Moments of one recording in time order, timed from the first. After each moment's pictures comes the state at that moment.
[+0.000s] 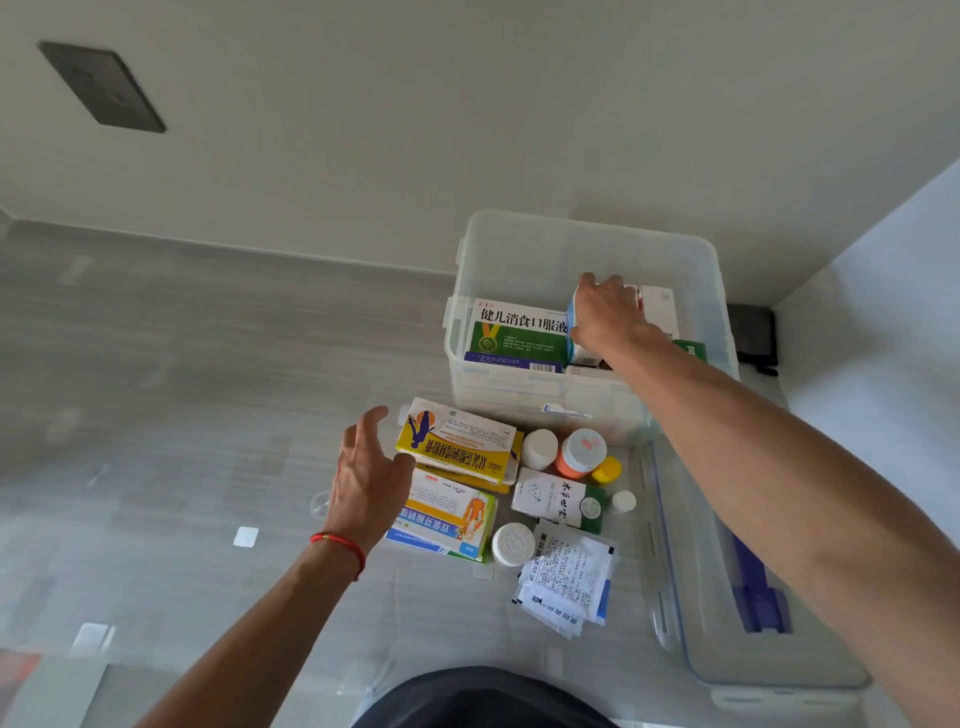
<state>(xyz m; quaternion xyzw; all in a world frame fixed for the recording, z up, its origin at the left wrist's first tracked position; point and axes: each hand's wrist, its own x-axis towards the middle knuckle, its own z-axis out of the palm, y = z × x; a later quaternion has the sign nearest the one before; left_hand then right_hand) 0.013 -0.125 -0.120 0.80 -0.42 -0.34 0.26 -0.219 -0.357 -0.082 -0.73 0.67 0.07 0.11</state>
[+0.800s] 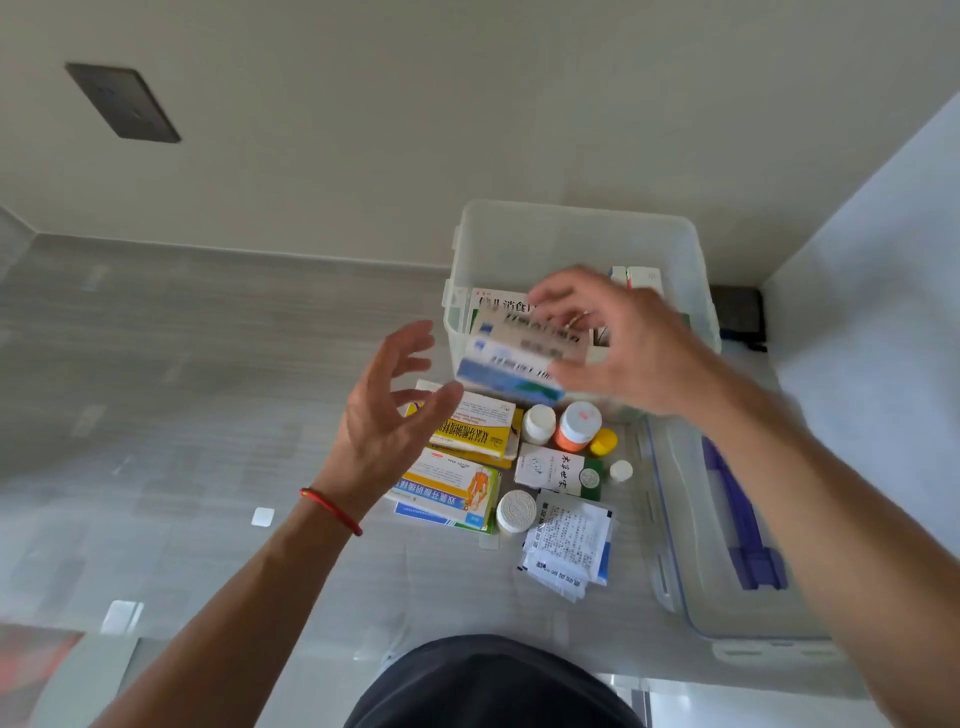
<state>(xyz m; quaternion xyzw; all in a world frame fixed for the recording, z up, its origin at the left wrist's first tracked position) 0.005 -0.117 -0.034 0.57 -0.56 -0.37 0.47 -0.246 -0.207 0.038 -0.82 0.42 -0.19 0.33</state>
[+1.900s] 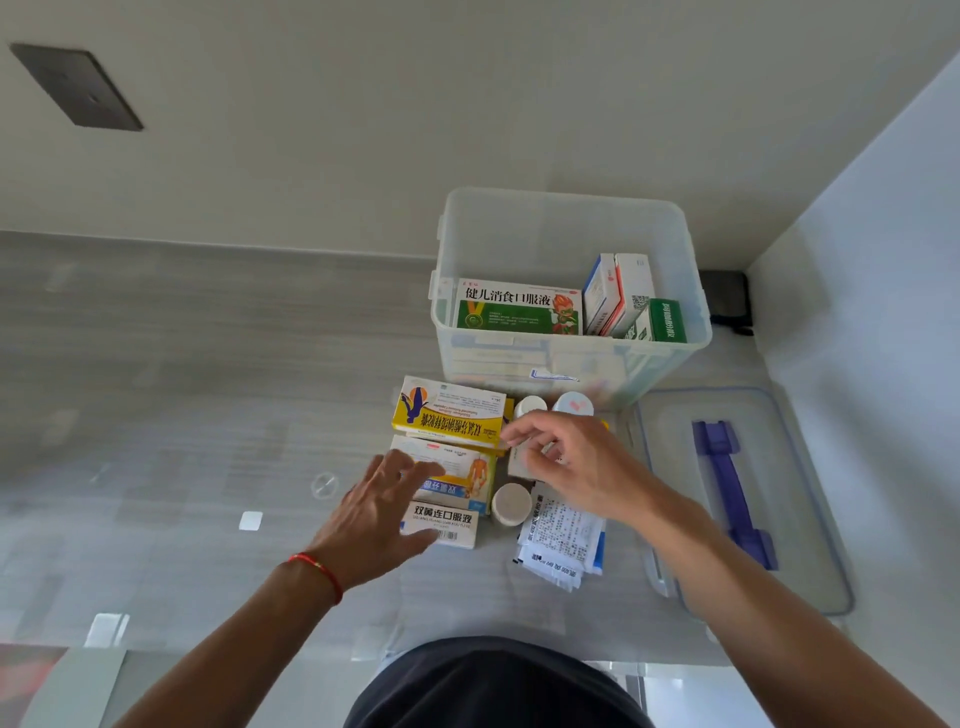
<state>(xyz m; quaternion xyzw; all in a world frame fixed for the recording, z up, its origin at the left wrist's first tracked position) 0.027 -0.058 -0.126 0.58 -0.78 -0.23 0.11 -0.244 -0.140 -0.075 -0.76 0.47 -0.14 0.43</state>
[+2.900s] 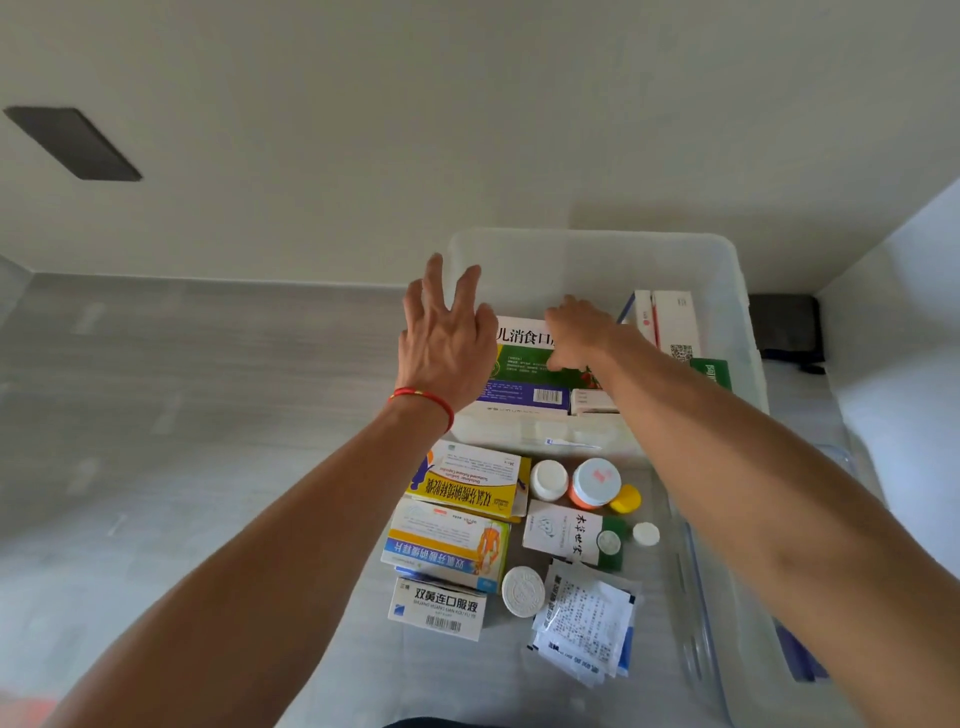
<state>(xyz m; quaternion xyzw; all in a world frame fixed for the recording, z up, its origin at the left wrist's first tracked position) -0.047 -0.292 -0.052 0.75 -0.61 -0.14 0.19 -0.202 -0.390 -0.109 -0.79 0.56 0.17 0.21</state>
